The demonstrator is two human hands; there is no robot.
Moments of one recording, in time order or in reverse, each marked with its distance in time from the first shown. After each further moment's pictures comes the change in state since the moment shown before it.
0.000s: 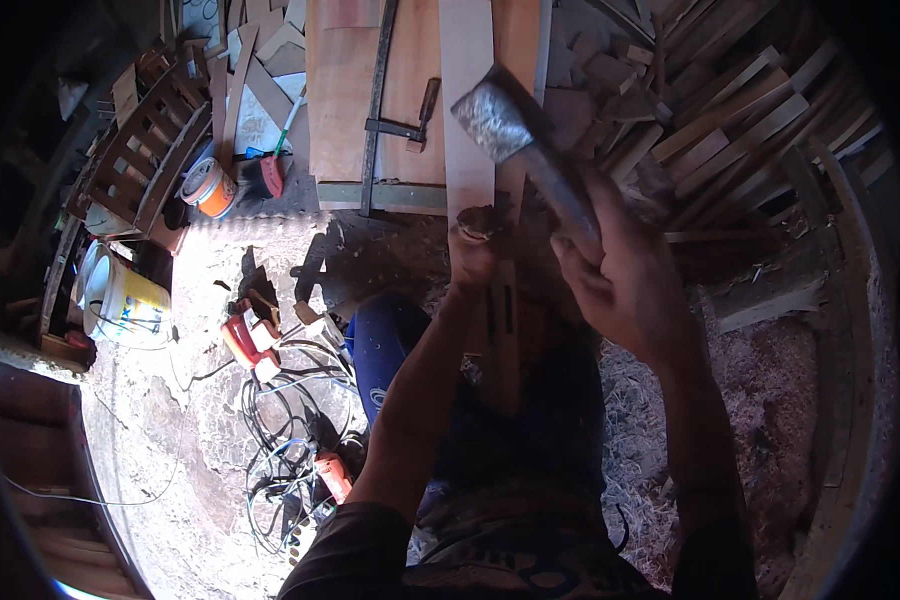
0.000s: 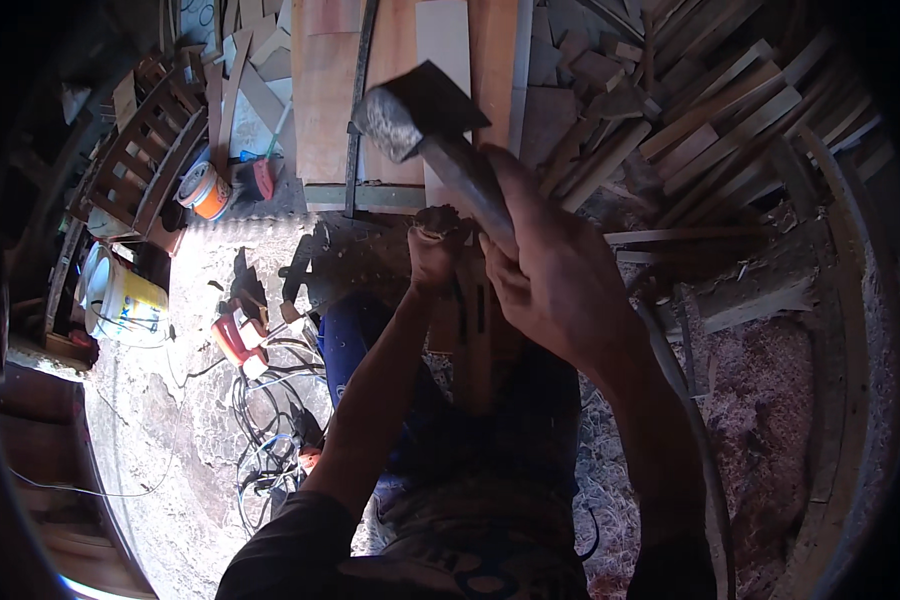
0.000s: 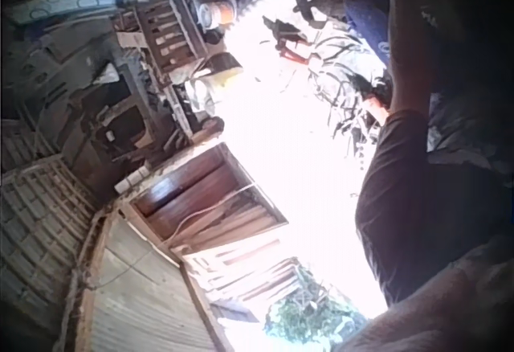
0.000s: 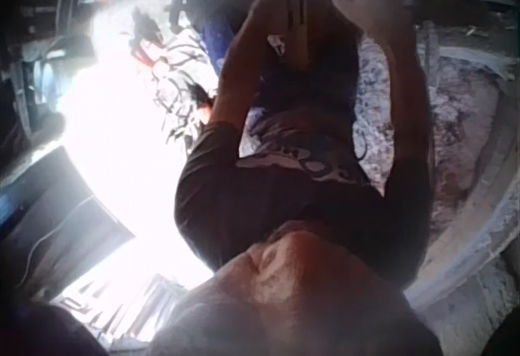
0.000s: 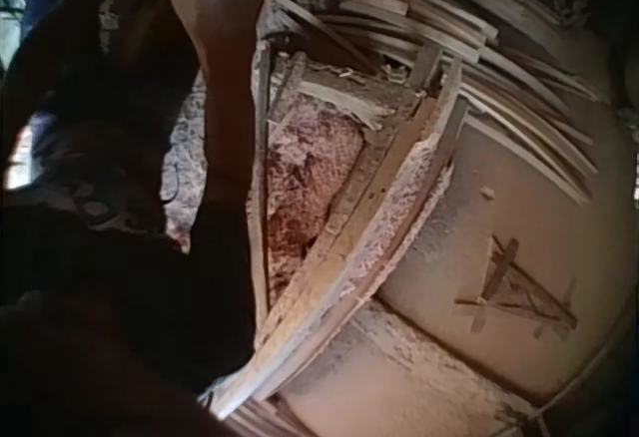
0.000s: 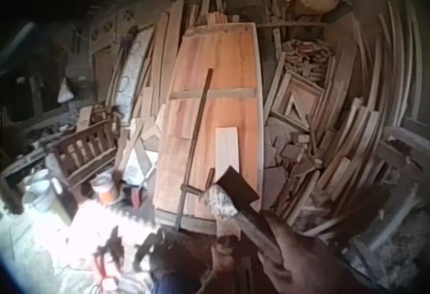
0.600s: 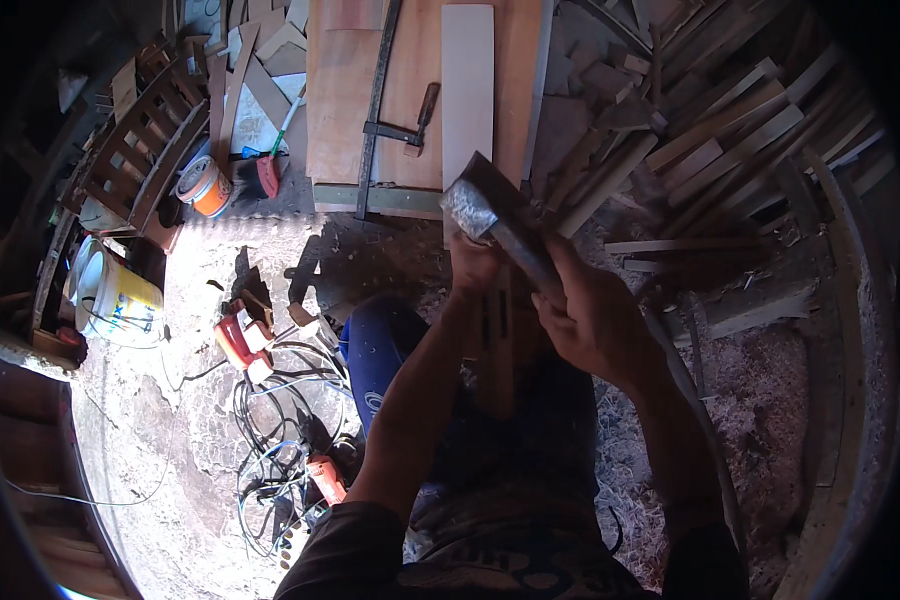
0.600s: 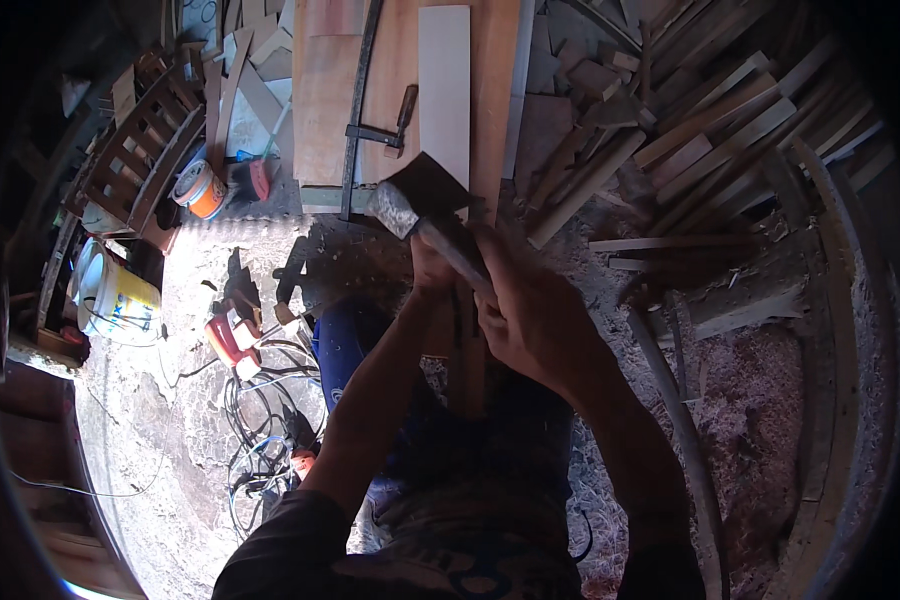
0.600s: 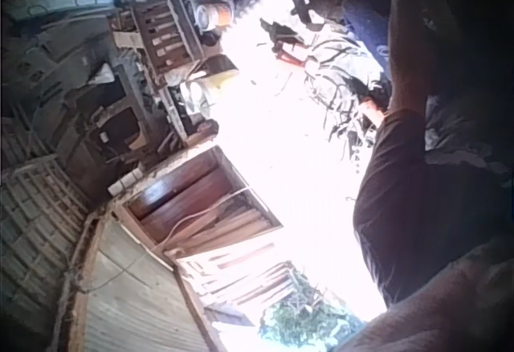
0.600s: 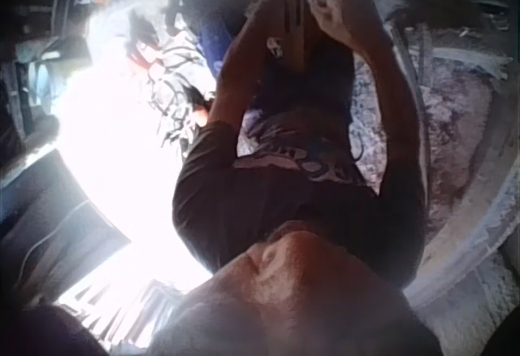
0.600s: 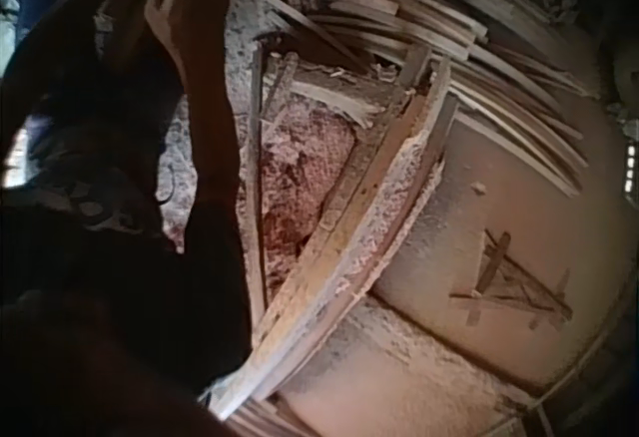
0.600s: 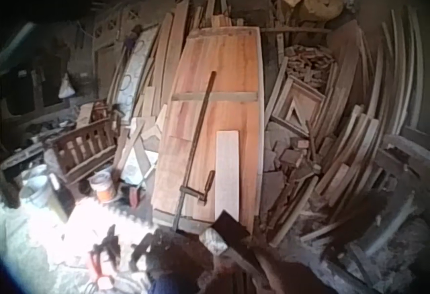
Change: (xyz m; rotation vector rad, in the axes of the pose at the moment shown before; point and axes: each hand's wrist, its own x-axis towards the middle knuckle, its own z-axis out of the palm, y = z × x) left_hand -0.014 -0.006 0.005 -0.180 0.021 0.005; right_hand -0.028 0.018 0.028 -0.051 -0.150 0.003
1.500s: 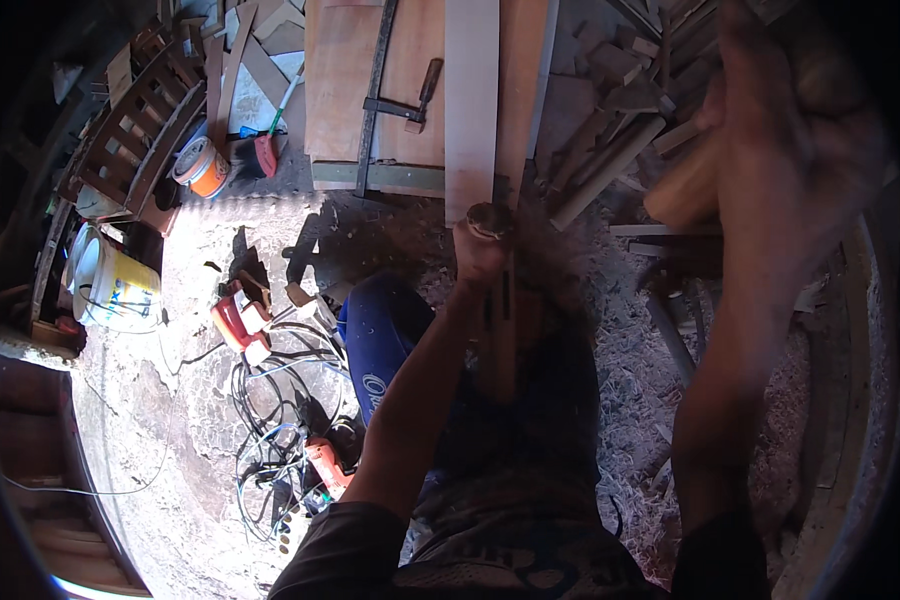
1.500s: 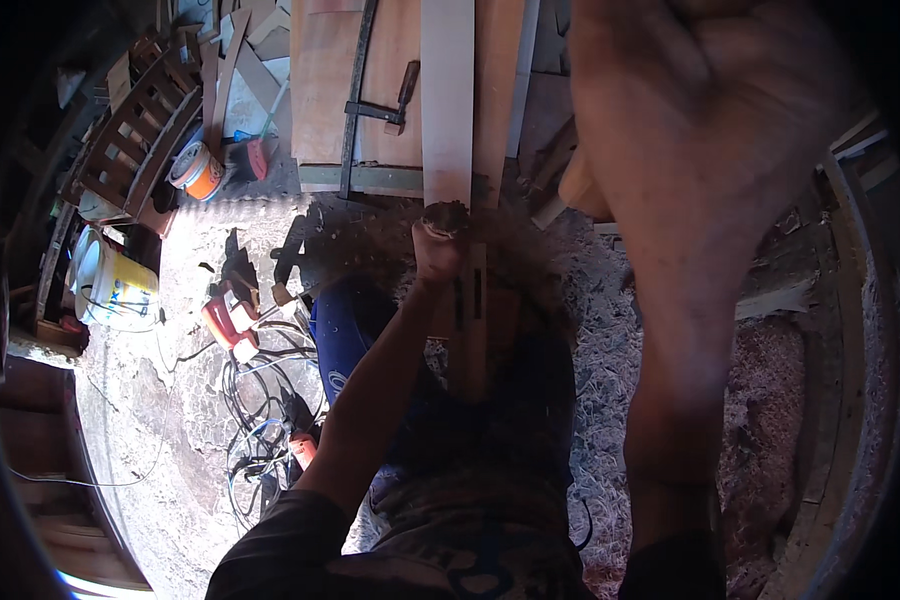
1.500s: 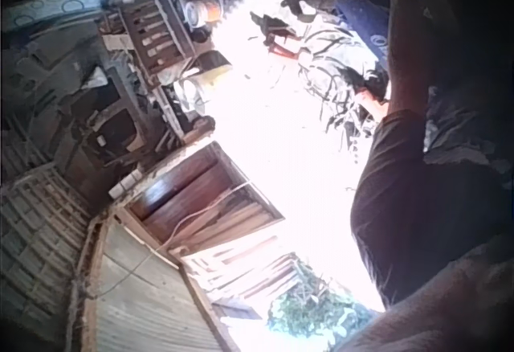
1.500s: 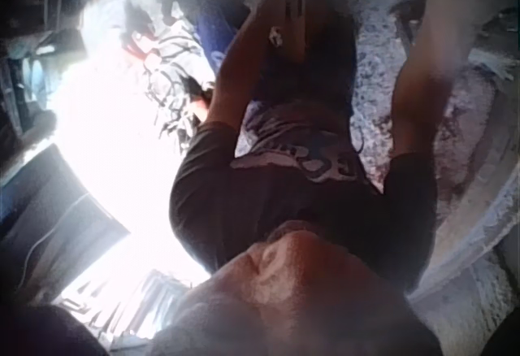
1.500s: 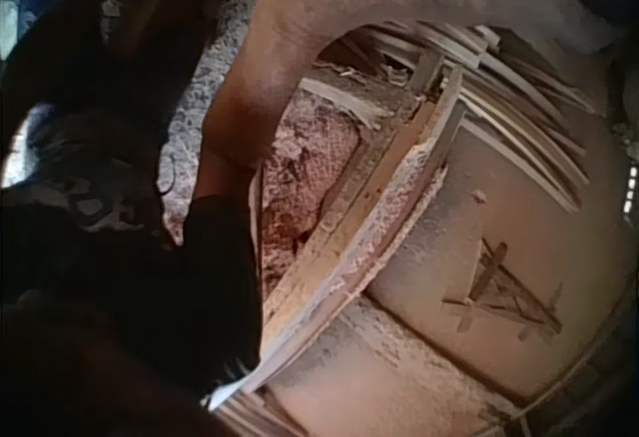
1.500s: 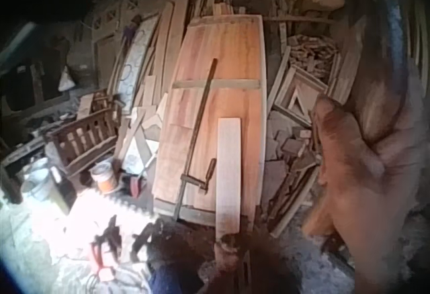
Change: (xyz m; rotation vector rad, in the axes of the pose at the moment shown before) left_hand -0.006 0.001 -0.002 0.399 -0.008 0.030; right_hand 0.062 -0.049 -0.088 -0.014 0.724 -0.149
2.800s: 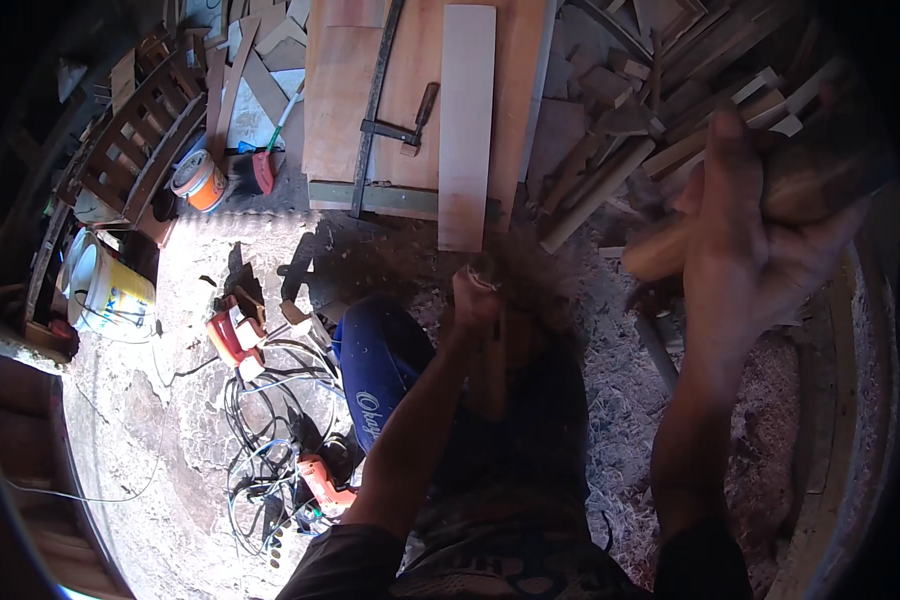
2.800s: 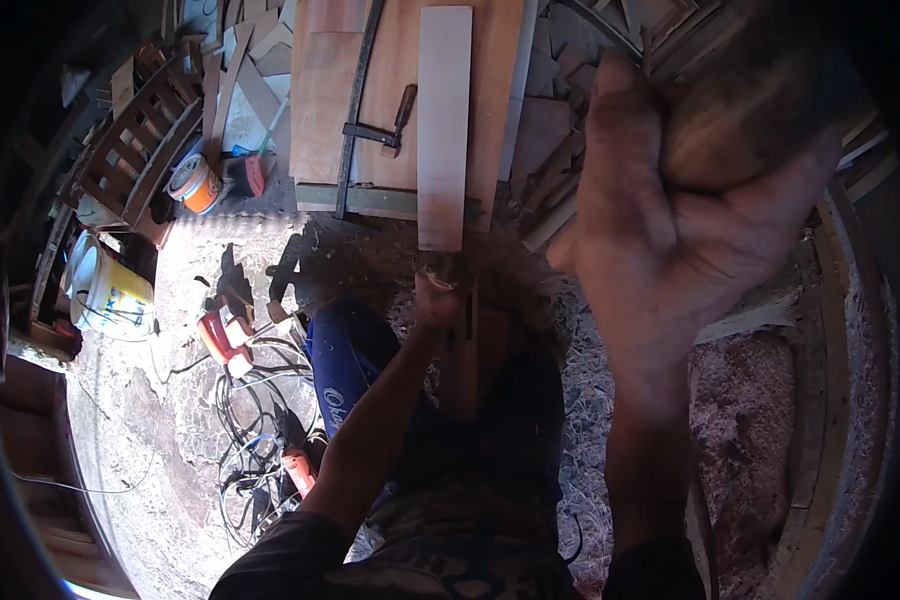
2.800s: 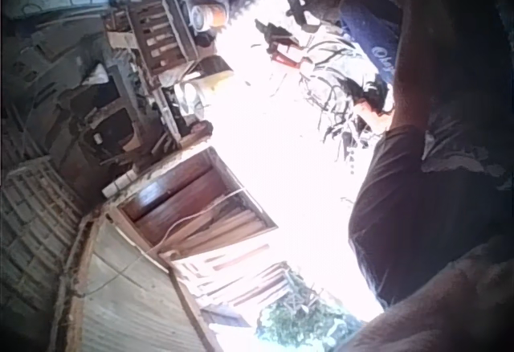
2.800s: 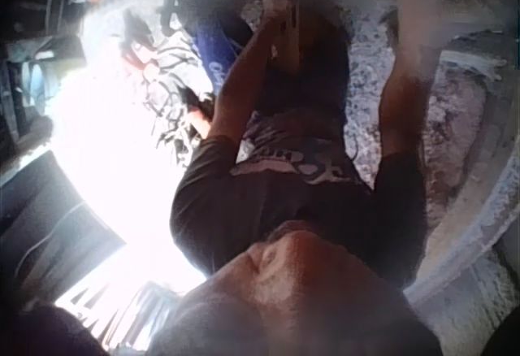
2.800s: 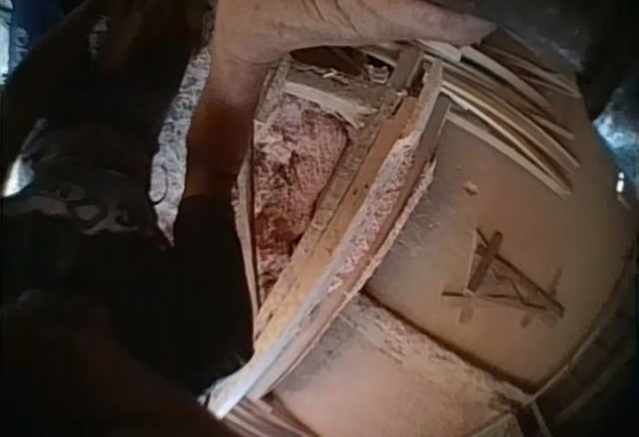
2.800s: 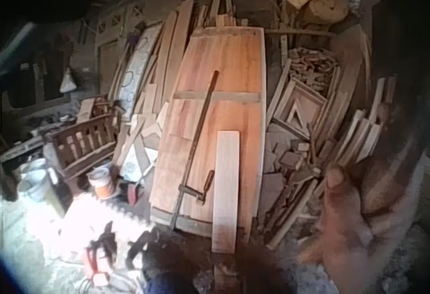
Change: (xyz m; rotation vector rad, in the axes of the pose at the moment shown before) left_hand -0.031 -0.013 0.005 -0.141 -0.026 -0.166; right_hand -0.041 0.014 0.007 0.326 0.186 0.041
